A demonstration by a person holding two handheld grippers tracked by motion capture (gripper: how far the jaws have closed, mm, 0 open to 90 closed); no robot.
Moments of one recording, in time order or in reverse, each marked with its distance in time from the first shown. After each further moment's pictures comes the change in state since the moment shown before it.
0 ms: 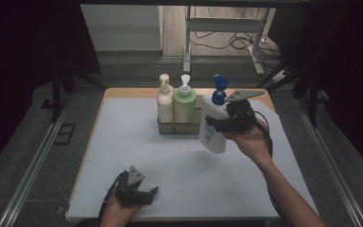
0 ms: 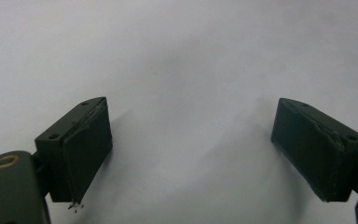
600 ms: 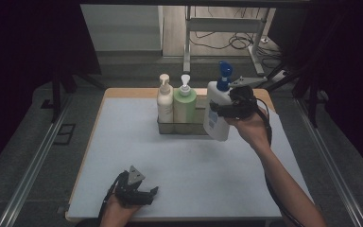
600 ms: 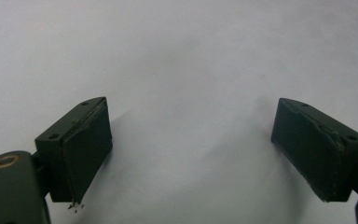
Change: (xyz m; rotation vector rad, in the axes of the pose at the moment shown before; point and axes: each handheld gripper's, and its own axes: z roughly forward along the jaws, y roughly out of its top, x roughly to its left) left arm 0.000 0.000 0.000 -0.001 0.000 0.000; right arm -0.030 0.018 0.013 -0.020 -0.077 0.056
